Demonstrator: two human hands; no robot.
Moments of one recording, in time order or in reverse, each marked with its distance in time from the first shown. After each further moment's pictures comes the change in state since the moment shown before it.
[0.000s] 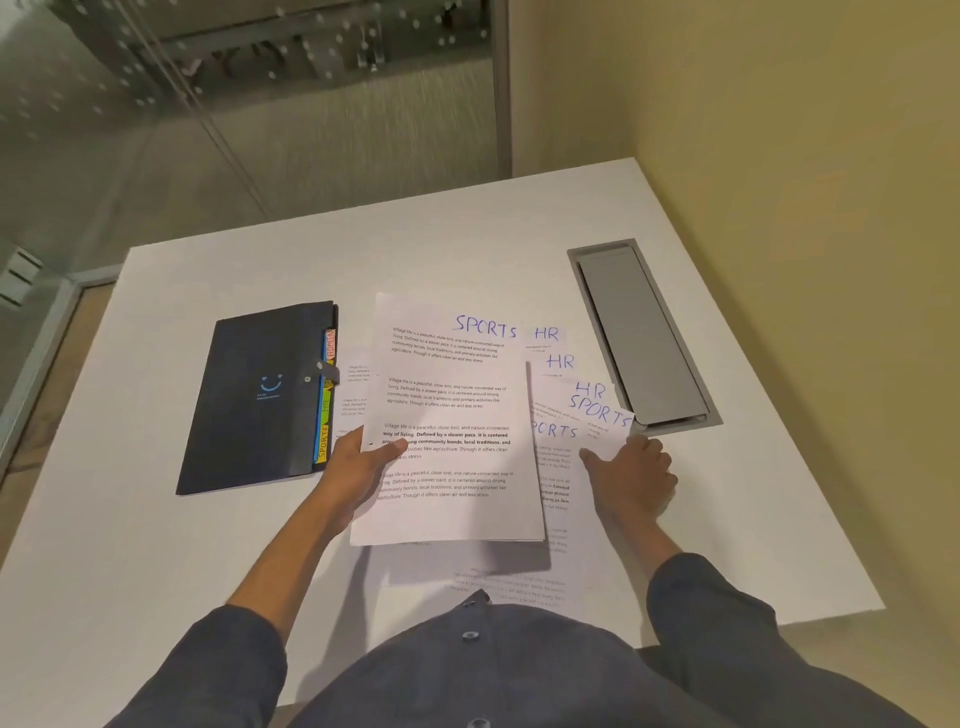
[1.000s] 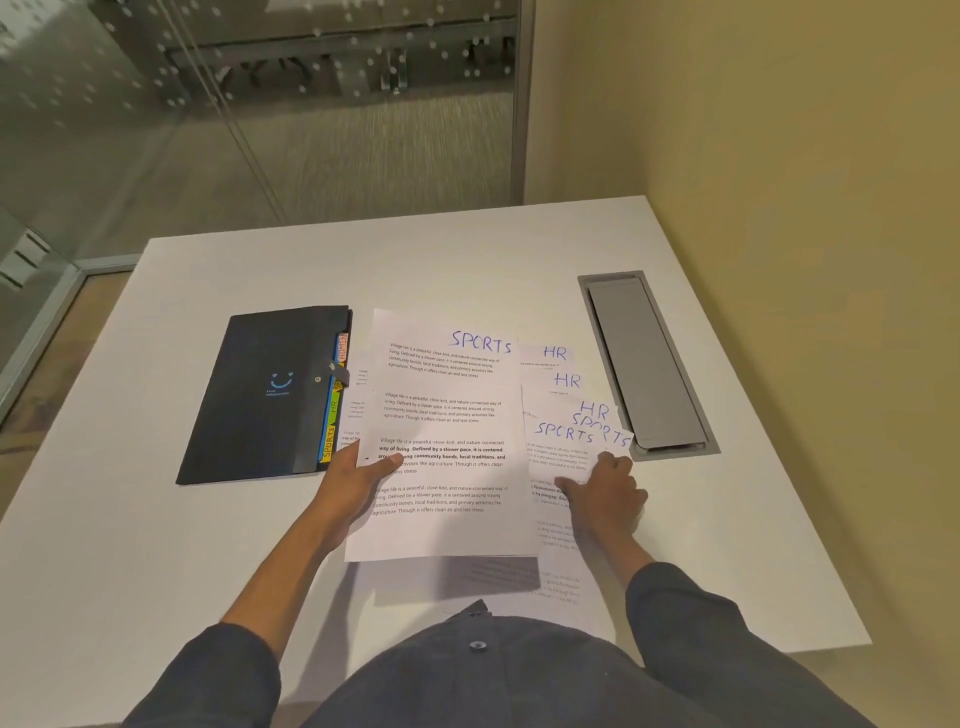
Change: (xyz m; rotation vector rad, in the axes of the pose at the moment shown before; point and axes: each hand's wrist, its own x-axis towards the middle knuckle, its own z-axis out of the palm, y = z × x) left_hand -0.015 -0.012 -0.016 -0.075 0.023 -0.007; right_hand -0.023 -0.024 -0.004 -0.012 -0.135 -0.126
